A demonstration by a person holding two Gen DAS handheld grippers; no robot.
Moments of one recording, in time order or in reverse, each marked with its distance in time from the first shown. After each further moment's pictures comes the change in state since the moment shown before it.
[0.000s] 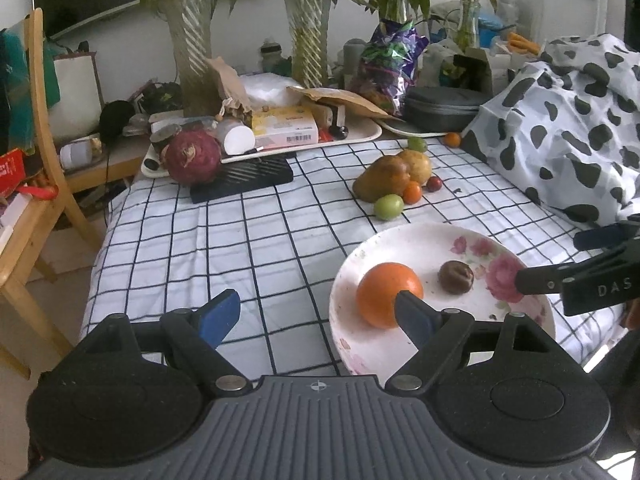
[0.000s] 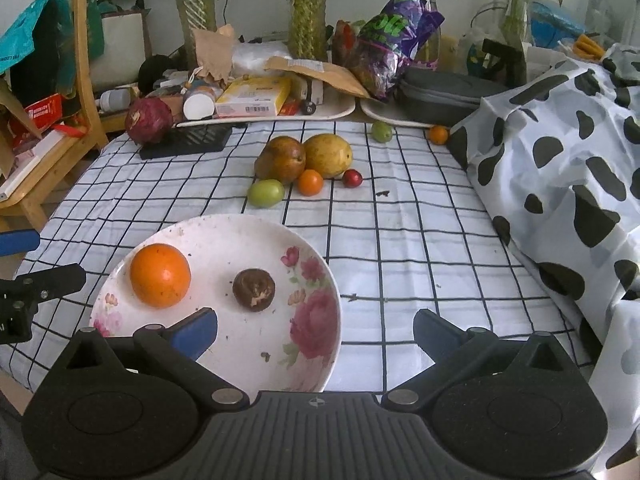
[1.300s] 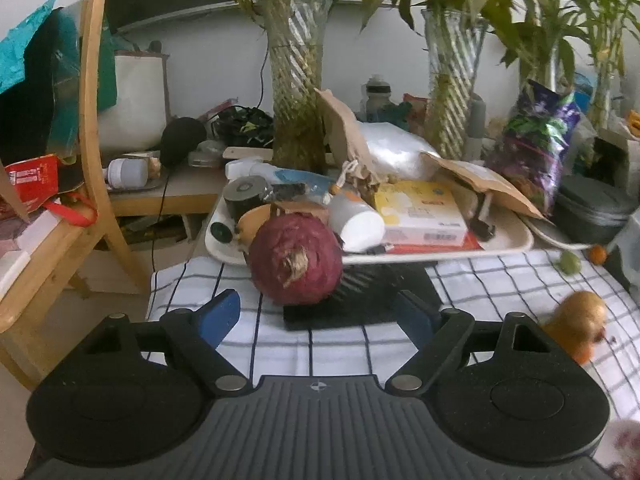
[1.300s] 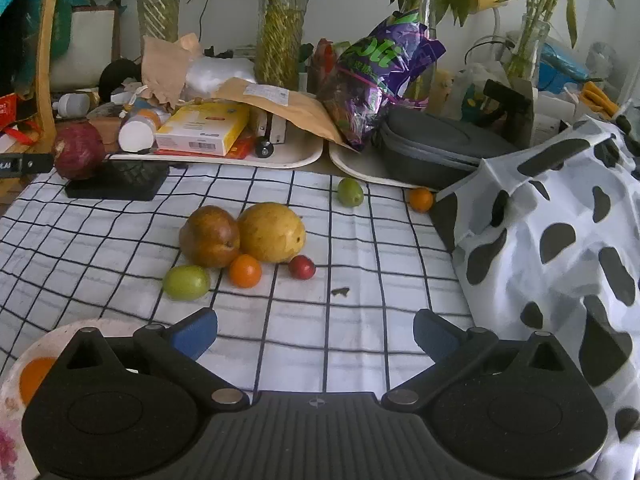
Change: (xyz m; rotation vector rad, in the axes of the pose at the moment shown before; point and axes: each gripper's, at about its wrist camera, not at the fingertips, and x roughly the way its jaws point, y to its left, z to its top) left arm 0.125 0.105 0.093 -0.174 -0.118 0.182; right arm 0.082 -0.022 0.080 -0.079 -0.049 -0.115
